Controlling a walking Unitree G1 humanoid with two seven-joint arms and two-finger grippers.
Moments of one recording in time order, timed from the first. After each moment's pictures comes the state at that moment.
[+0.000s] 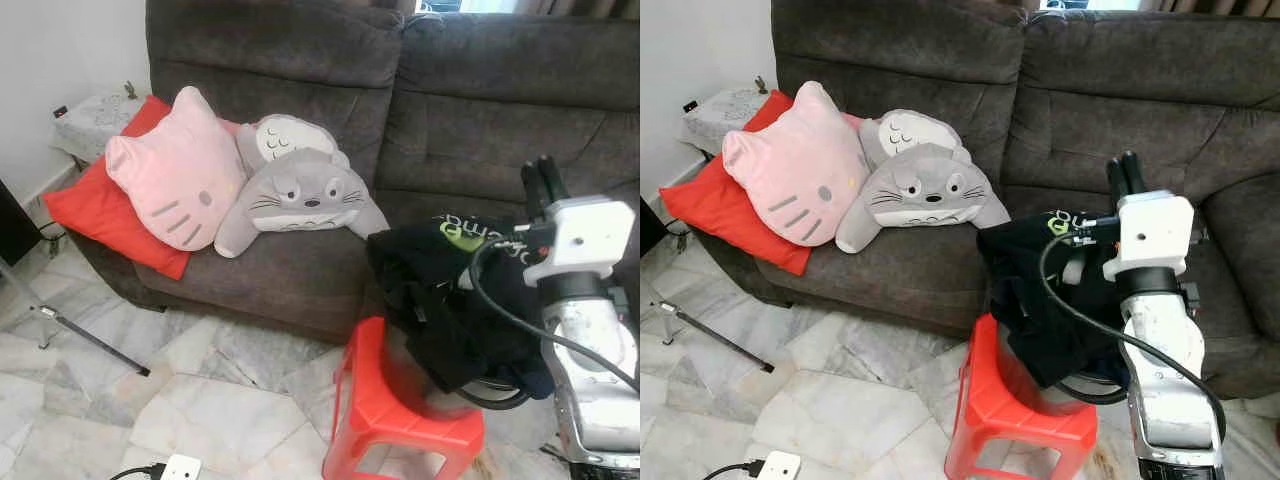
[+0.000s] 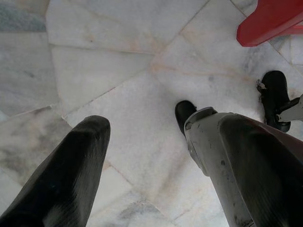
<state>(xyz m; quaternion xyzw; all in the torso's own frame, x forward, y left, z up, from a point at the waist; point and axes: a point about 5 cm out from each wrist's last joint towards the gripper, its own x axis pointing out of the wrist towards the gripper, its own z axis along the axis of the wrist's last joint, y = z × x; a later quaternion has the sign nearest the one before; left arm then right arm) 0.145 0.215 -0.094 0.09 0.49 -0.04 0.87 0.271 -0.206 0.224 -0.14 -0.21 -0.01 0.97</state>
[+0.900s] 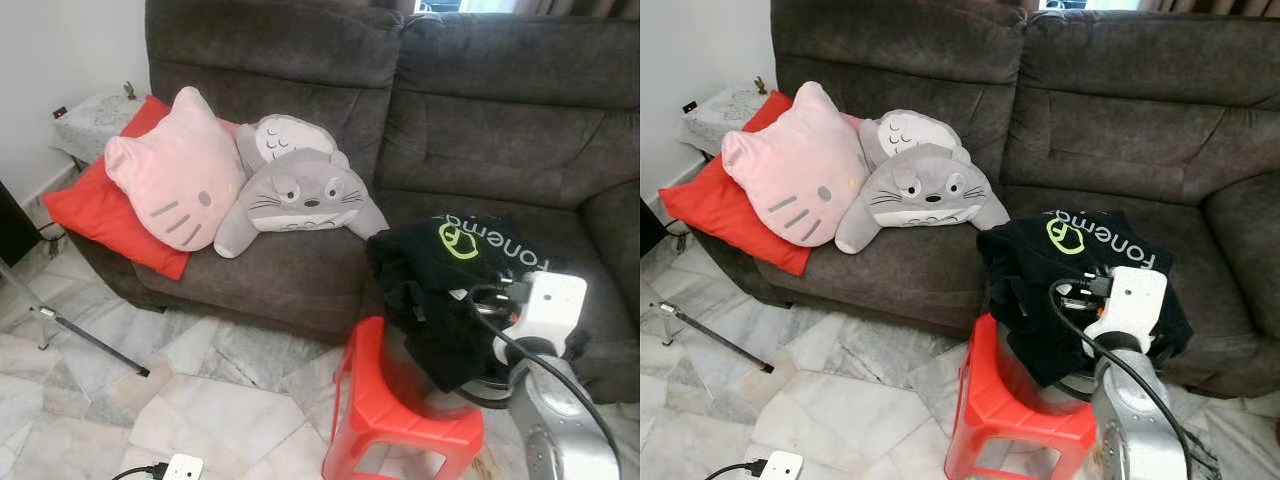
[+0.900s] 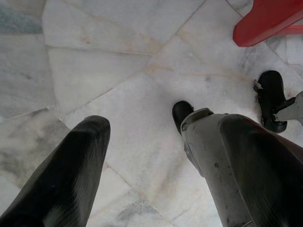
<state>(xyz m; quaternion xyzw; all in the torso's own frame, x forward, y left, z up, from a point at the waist) 0.146 0.212 -0.095 0.09 0.49 -0.04 0.86 0.256 -0.209 0.107 0.05 0.11 -0.11 0.99</state>
